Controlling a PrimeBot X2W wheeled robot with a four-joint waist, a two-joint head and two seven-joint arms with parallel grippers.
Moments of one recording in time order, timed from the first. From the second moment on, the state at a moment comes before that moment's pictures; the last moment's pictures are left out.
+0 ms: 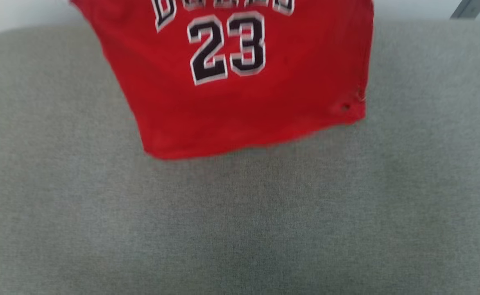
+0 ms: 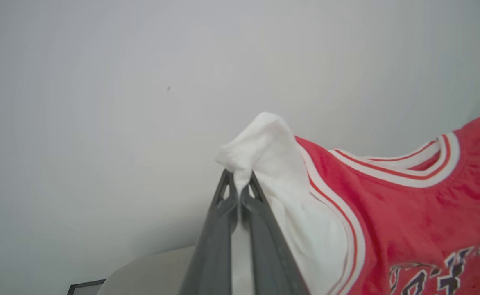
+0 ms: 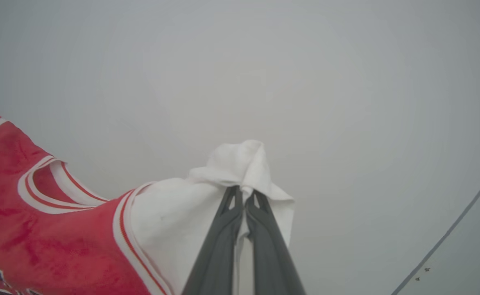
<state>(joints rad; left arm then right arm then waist) -1.29 0.69 -0.49 0.42 -0.84 -0.02 0.50 -1.27 -0.29 0.22 0.39 0.39 0.13 0.46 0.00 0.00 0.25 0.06</state>
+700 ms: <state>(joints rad) -1.51 0.57 -0.58 0.77 -0.66 -0.13 -0.21 -1.52 -0.19 0.14 0.88 0.00 0.13 -0.19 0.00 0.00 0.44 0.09</state>
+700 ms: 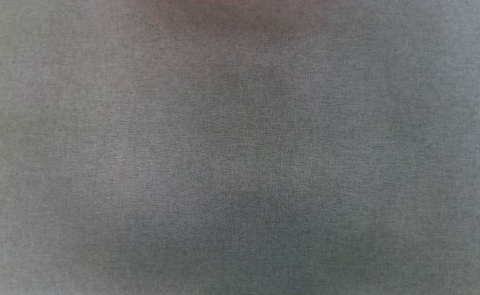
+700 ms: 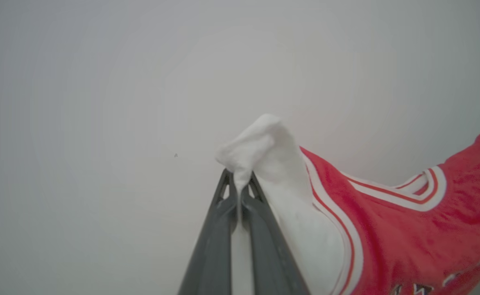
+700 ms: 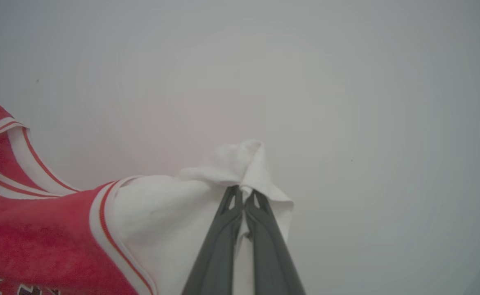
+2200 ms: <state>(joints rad) -0.34 1.13 -0.83 -0.15 -1.34 0.27 0.27 -0.25 -0.58 0.32 -0.21 0.68 0.13 0.95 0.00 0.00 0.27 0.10</state>
